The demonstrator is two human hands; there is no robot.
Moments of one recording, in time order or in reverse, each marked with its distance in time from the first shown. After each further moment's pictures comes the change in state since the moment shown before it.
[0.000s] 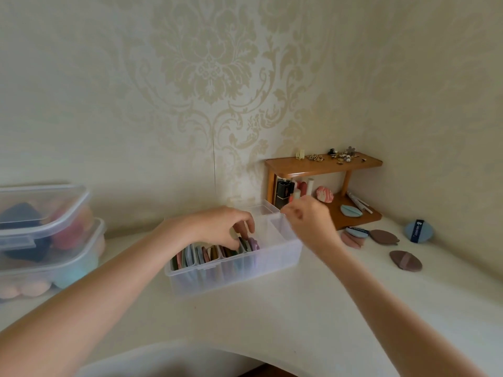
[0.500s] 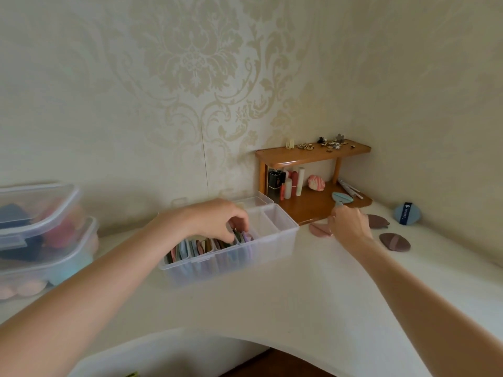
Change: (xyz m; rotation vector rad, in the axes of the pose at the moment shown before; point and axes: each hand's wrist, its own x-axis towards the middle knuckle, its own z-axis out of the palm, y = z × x) left_hand -0.001 0.008 0.001 0.077 -0.032 0.042; right_hand -0.003 0.091 -0.016 -0.490 -0.069 0.363
